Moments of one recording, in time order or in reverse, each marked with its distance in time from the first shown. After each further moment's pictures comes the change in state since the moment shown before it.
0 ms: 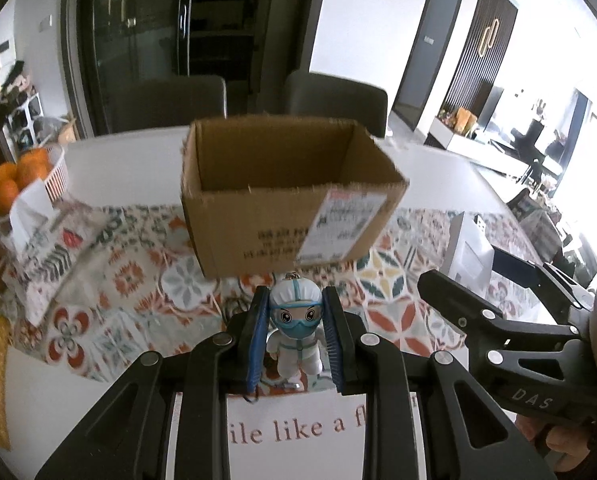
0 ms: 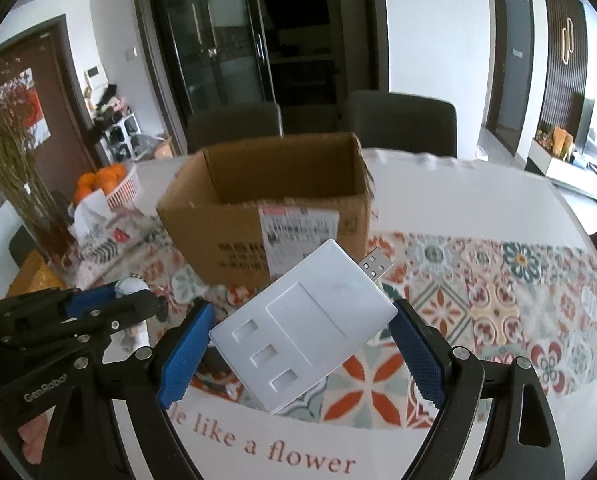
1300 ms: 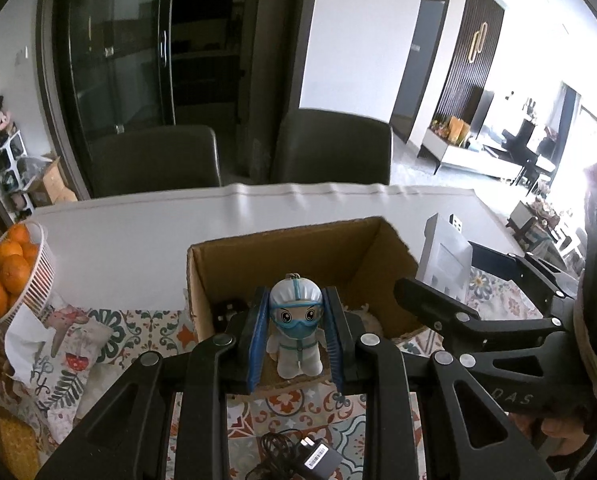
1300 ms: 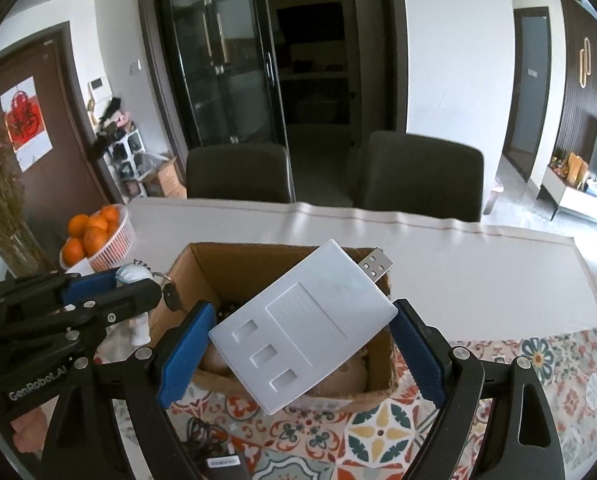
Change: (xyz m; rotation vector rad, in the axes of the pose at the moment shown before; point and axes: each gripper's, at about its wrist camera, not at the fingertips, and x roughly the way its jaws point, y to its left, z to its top) left arm 0.055 0.032 0.133 0.068 -0.027 -0.025; right arm 0.070 0.004 0.132 -0.035 -0.030 0.027
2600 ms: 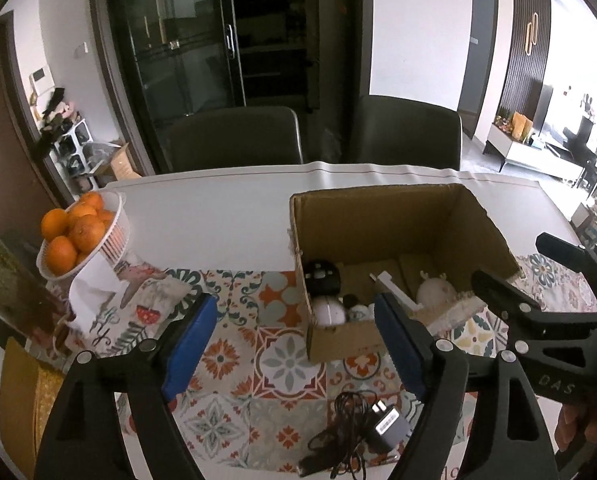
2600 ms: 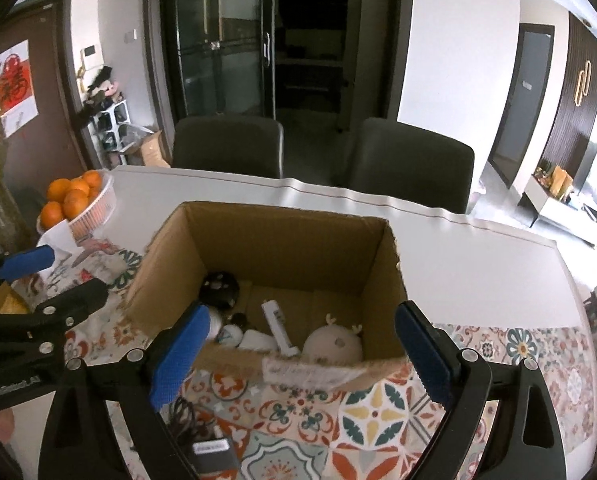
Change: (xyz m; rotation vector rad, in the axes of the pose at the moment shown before) left arm -0.032 0.032 -0.052 -0.050 0.004 0.266; right arm 0.000 0.031 -0.028 -0.076 0.038 -0.100
